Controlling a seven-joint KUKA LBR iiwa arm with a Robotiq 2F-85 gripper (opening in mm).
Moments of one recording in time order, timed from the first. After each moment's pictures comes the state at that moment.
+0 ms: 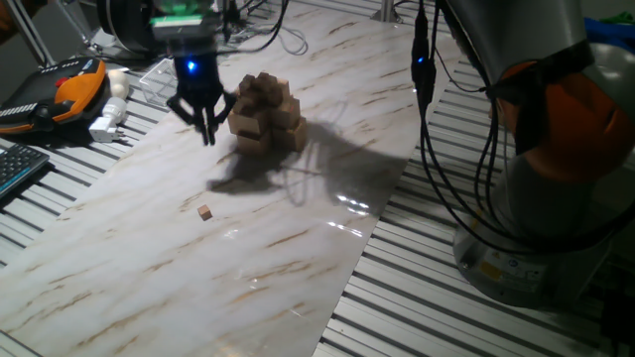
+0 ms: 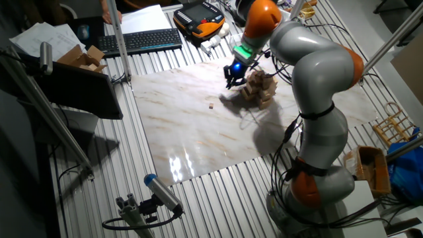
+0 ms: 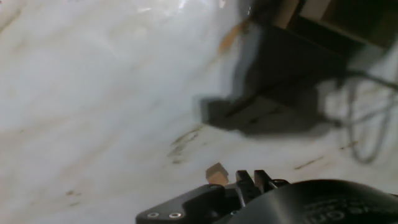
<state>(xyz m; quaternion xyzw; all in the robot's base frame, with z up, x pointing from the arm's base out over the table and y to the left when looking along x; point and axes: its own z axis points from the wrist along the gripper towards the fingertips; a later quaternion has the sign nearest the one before) 0.595 0.100 0.135 -0.50 -0.85 -0.09 0.14</state>
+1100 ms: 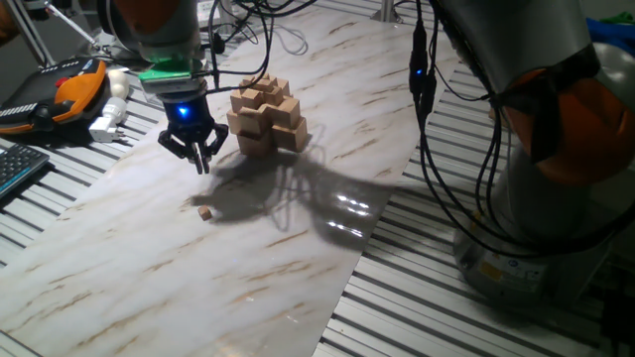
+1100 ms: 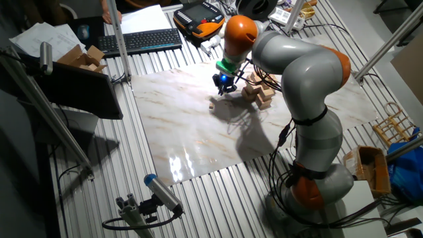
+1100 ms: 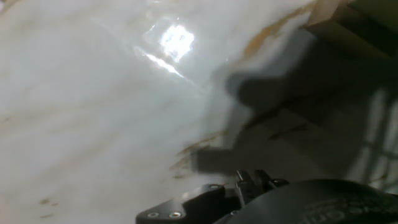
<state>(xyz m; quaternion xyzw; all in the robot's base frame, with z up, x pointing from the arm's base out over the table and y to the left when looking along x) 0.591 0.123 0.099 -0.44 -0.90 -0.03 0.06</state>
